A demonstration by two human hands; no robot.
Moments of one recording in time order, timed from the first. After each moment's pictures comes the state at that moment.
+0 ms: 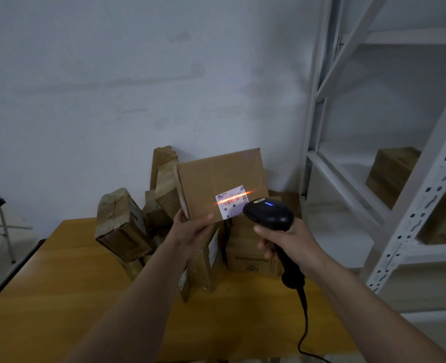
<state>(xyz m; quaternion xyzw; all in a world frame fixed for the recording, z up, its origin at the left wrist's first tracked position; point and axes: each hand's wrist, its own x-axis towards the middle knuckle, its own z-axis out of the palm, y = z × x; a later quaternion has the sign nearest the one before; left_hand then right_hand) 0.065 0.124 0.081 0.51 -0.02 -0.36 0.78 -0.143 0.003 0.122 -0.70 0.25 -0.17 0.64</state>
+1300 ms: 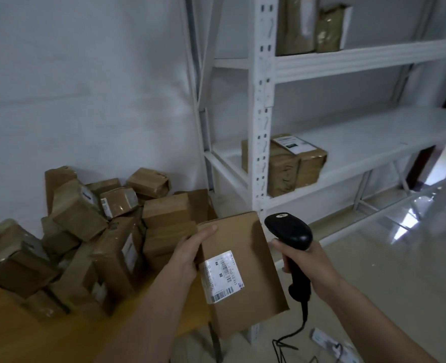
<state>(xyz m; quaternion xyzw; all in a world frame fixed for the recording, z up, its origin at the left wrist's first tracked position) -0.172 0.080 0.093 0.60 -0.11 -0.50 0.61 -0.399 0.014 0.092 -0.55 0.46 -0.33 0.61</state>
